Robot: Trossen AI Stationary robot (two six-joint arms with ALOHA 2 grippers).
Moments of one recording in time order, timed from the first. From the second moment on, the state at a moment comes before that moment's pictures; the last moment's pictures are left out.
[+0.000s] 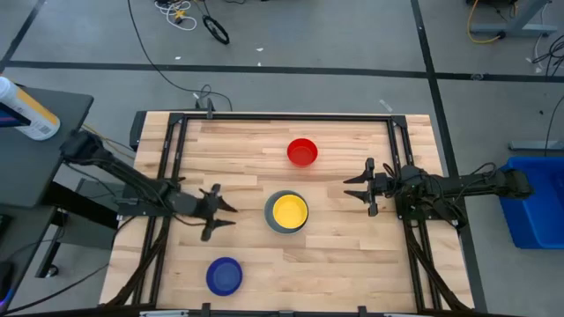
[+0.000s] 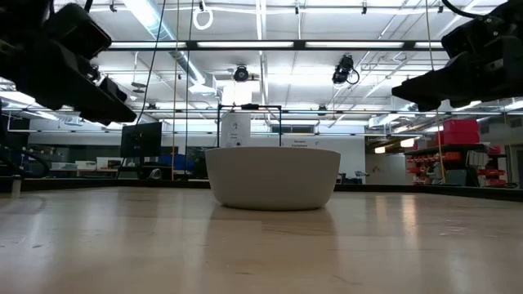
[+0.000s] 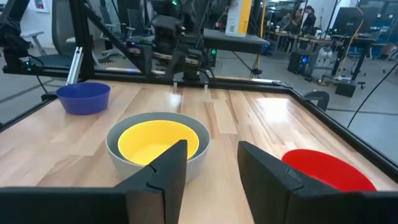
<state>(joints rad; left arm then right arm) -0.46 0.94 0.18 0.34 -0.33 -0.26 -0.02 0.43 0.01 0.34 -0.01 -0.08</state>
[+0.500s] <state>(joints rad) -0.79 1.10 0.42 -0.04 -0.42 -0.68 -0.02 0.43 0.01 0.34 -0.08 -0.05</state>
